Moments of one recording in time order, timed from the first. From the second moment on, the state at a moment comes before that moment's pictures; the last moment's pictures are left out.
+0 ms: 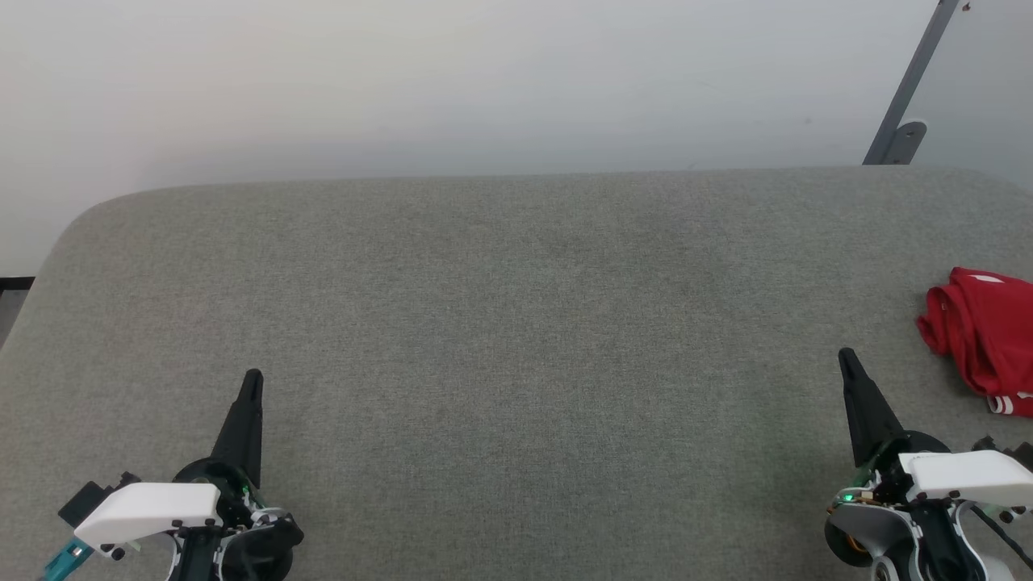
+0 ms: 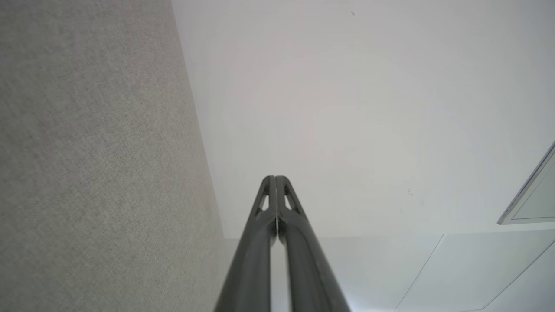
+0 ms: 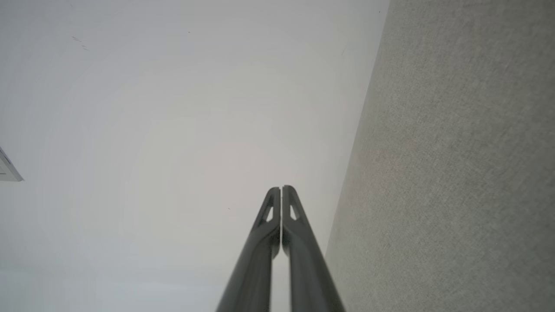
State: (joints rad) left arm -0.10 0.06 0.10 0.25 -1.63 -0.13 0.10; right arm -0.11 -0.05 -0.11 0.24 1.61 0.13 0.11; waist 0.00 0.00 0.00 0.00
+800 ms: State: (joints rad) left arm -0.10 0.06 0.10 0.25 -1.62 -0.13 0.11; right arm -0.11 -0.05 -0.12 0.24 1.61 0.13 0.12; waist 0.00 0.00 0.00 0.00
